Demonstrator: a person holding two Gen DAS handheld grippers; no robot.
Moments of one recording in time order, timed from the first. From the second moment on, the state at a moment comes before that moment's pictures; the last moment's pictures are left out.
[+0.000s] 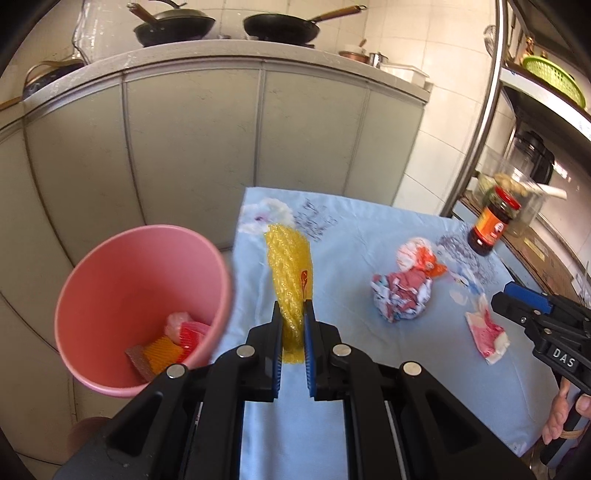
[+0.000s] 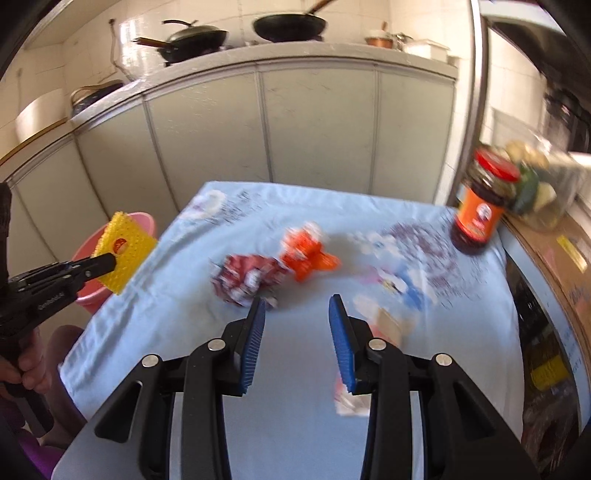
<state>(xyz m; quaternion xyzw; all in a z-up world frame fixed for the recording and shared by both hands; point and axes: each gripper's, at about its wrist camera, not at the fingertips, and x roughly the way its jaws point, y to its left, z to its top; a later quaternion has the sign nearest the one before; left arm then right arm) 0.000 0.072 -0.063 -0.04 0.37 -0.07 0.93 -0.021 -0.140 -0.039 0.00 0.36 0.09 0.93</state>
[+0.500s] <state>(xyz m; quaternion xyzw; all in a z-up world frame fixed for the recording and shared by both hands) -0.007 0.166 -0.071 -0.09 0.35 0.04 0.93 0.032 -0.016 -0.009 0.02 0.35 0.28 0.89</state>
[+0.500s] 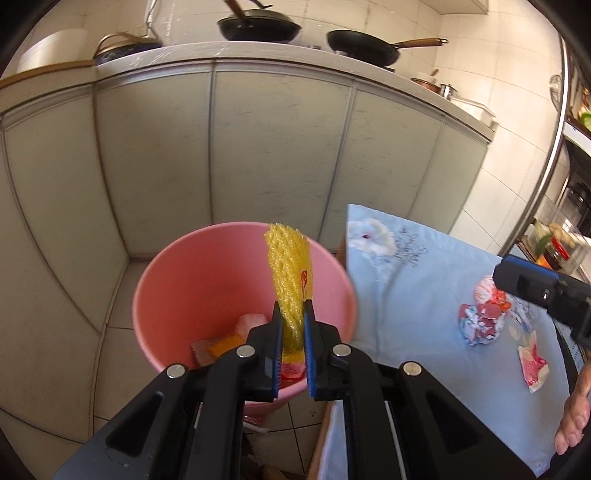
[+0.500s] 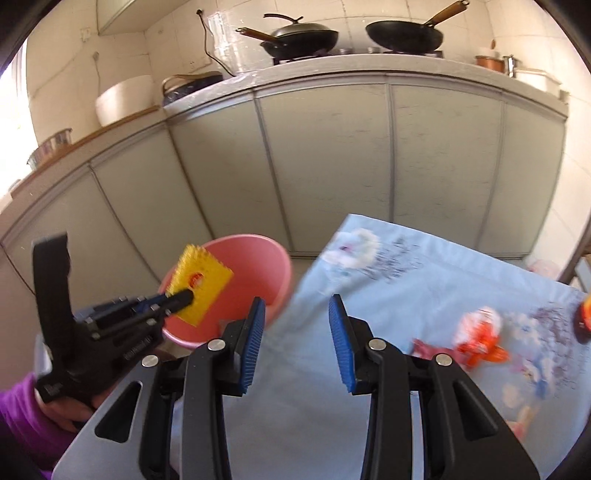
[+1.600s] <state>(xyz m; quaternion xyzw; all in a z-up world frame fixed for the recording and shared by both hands) -0.008 0.155 -0.076 -0.08 0.36 0.00 0.93 -0.009 -0.205 -0.104 0.10 0.50 0.00 0.86</state>
